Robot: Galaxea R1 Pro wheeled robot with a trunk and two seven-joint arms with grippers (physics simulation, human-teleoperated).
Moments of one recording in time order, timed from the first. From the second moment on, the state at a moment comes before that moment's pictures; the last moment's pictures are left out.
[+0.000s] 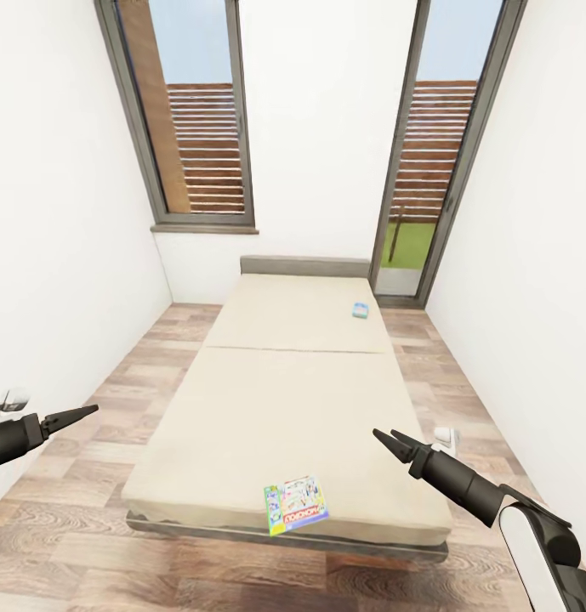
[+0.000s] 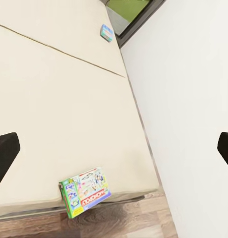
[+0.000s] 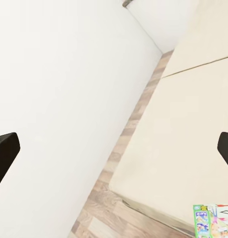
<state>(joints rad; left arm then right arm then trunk) -0.33 0.51 0.51 -1.44 0.43 1.03 -1.00 -0.18 -0.12 -0.20 -1.56 -0.55 0.64 0.74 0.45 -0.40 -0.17</state>
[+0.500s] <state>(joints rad) -0.33 0.51 0.51 -1.44 0.43 1.03 -1.00 -0.18 -0.12 -0.20 -1.56 -0.55 0.64 0.73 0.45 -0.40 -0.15</state>
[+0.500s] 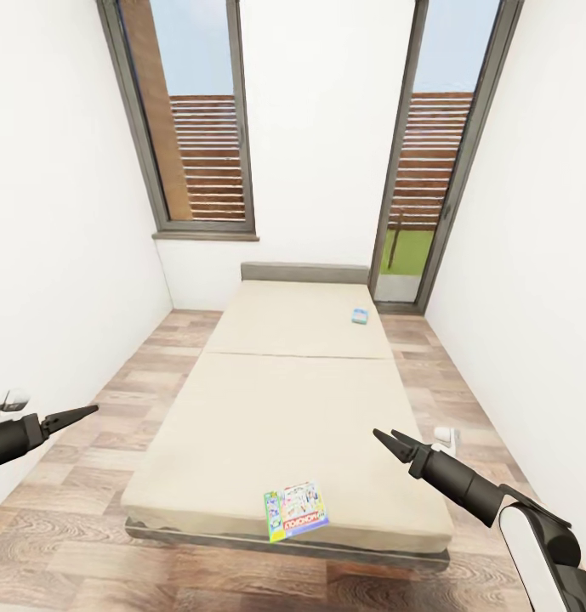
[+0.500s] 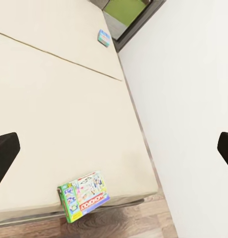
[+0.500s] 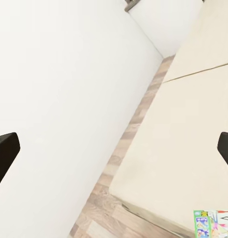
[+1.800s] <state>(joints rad) -0.33 0.51 0.47 -1.44 0.43 1.02 -1.00 -0.18 -0.12 -0.20 -1.56 -0.55 0.63 0.70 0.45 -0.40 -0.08</state>
